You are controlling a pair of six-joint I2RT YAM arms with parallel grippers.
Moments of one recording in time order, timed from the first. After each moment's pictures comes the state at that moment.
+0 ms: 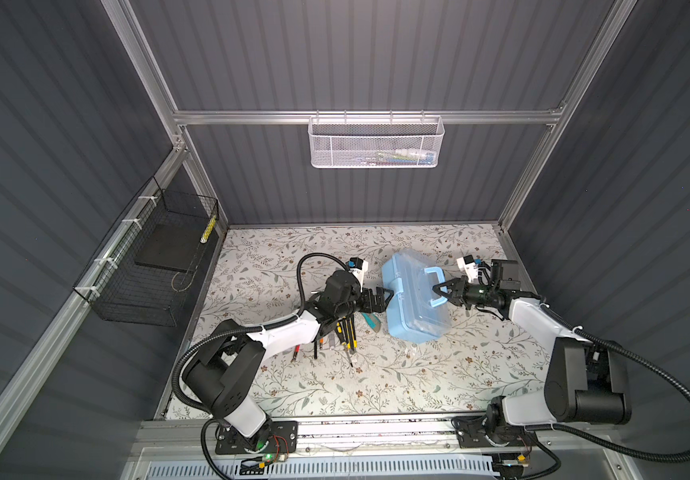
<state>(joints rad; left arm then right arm) -0.73 1.61 0.88 0.30 0.23 -0.59 -0.07 1.44 0.81 -0.22 -0.96 0.47</state>
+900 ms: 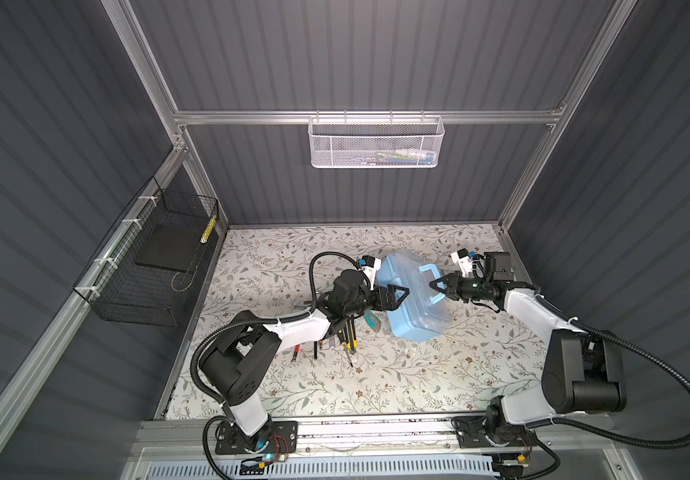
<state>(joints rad) -0.77 1.71 0.94 0.47 0.36 -0.69 -0.02 1.49 0.91 -0.28 -0.85 0.38</state>
